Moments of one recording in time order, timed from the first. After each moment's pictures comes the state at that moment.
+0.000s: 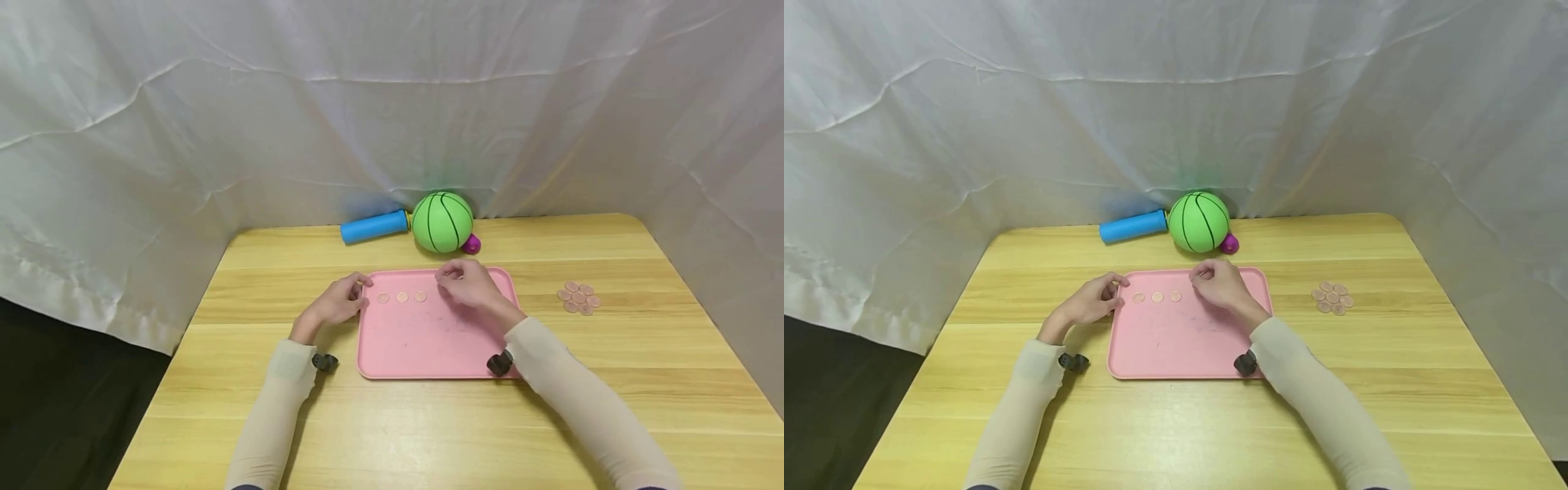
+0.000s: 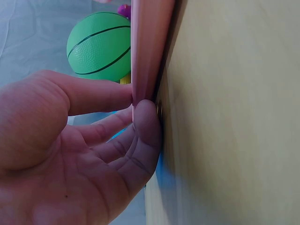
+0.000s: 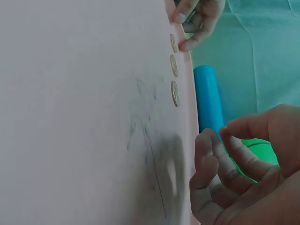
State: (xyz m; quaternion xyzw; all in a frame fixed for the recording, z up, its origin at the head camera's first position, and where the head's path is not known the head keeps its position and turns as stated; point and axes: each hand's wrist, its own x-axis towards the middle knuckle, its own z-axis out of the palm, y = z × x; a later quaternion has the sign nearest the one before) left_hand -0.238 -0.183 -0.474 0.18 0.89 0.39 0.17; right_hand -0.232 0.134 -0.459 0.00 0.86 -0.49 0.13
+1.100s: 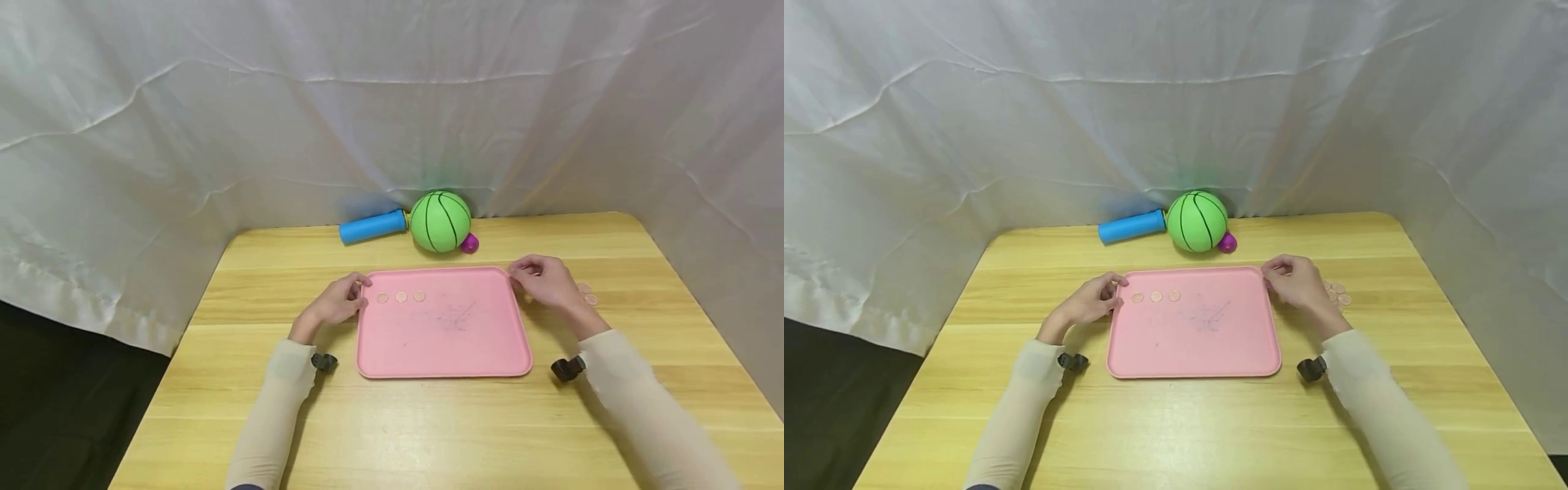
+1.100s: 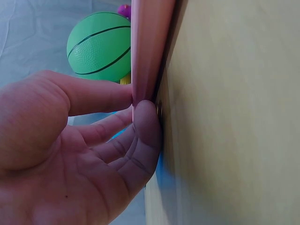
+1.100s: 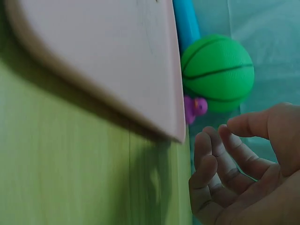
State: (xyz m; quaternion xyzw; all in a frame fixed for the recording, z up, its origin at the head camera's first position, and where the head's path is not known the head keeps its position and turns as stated) left_hand -0.242 -0.183 -0.476 0.19 0.89 0.39 0.16; right_hand -0.209 0.256 -0.449 0.03 0.89 -0.44 0.06
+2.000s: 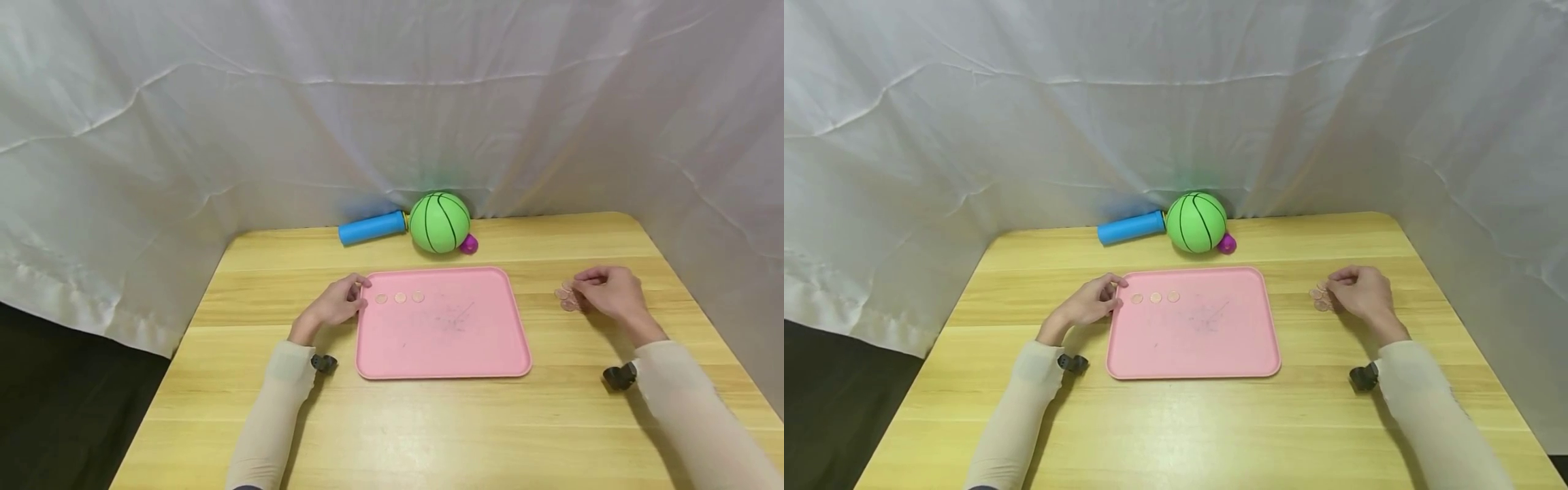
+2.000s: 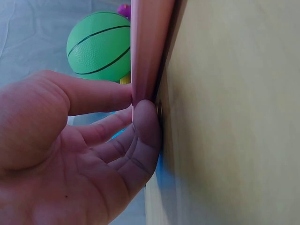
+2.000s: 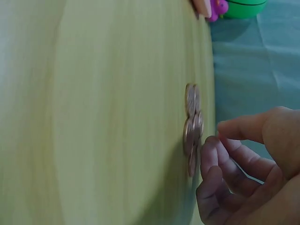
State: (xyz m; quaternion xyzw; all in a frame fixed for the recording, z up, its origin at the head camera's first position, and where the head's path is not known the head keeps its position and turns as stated) left_hand -0.242 -0.184 -0.478 0.18 0.89 0.37 0.16; right_hand -0.189 0.360 -0.469 0.10 0.94 -0.33 0.02
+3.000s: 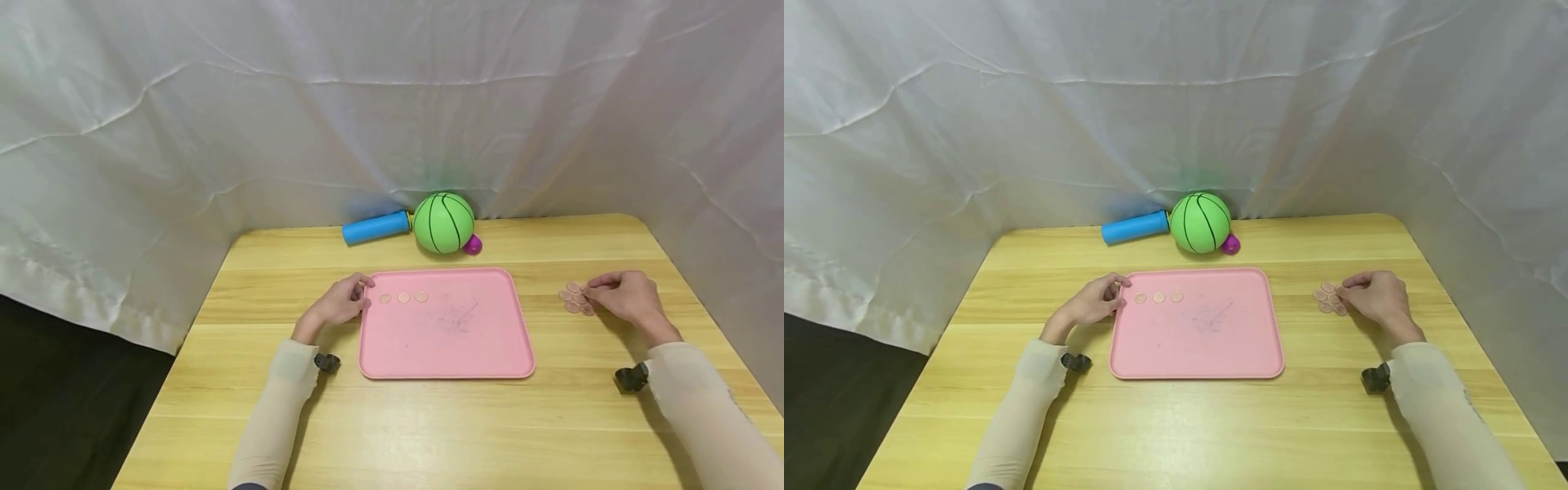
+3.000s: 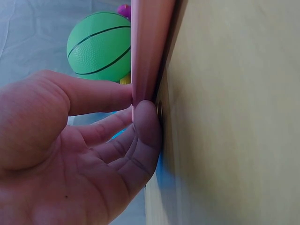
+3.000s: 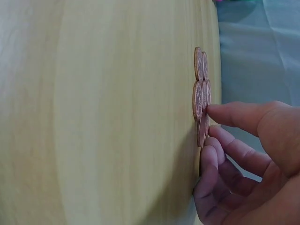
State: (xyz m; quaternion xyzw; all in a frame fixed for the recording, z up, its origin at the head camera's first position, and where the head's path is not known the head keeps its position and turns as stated) left_hand -0.241 -0.183 -0.477 0.19 0.89 0.38 0.16; right_hand -0.186 0.379 -0.473 0.11 0.95 -0.30 0.03
